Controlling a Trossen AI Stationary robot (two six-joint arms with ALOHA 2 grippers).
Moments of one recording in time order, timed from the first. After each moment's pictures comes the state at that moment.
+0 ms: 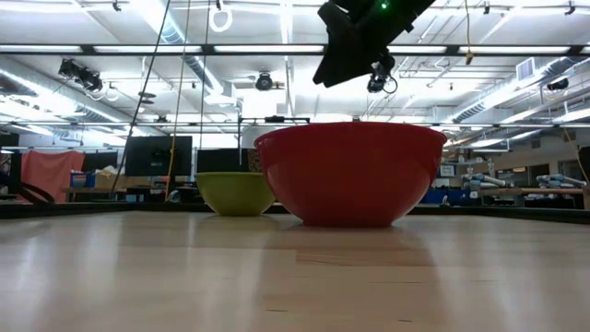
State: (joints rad) left arm -0.92 1.46 0.91 -1.00 0.15 -0.80; right arm 0.05 1.53 1.16 -0.27 0.61 0.25
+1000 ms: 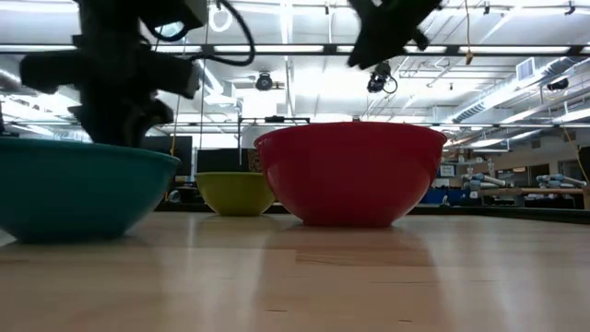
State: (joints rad) left arm -0.23 1.47 0.94 -0.86 -0.12 -0.33; right arm 0.02 1.38 1.16 -0.46 0.76 0.34
